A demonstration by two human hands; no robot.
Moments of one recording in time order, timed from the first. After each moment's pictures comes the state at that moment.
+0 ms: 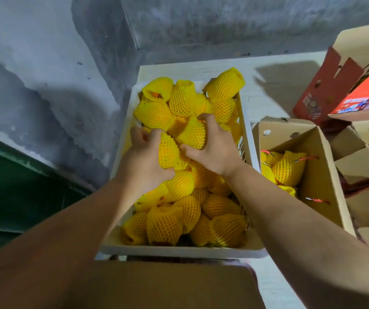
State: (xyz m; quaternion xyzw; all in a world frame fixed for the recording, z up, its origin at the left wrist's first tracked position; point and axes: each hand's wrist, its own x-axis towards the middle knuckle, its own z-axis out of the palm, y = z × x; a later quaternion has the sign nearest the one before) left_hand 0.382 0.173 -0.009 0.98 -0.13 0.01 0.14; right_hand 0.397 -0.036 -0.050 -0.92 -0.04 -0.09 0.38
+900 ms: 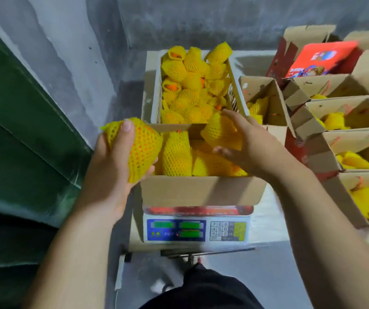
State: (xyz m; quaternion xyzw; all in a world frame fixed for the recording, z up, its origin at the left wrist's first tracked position) left_hand 0.010 0.325 0.111 0.62 0.12 -0.05 0.77; right_hand 0.017 0.048 0.109 -0.98 0.00 0.01 0.20
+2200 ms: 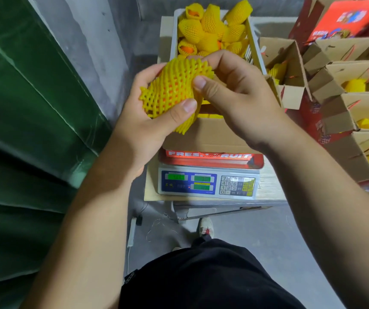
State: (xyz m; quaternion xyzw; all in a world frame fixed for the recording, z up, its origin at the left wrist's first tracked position) left_hand -0.059 0.337 0.111 0.66 -0.12 -0.04 0.74; right_hand -0.059 0.152 0.139 -0.74 -0.17 -0.04 0.65
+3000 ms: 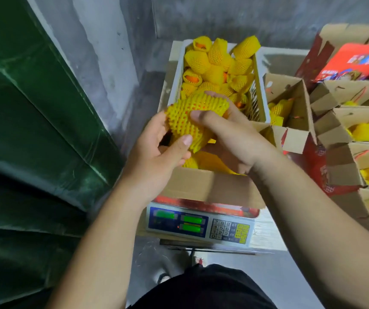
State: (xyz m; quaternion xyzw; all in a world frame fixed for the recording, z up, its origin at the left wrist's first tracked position) left_hand -0.004 0.293 0.091 0.71 -0.06 -0.02 0.70; right_hand 0.042 0.116 0.109 -0.68 0.02 0.10 0.73
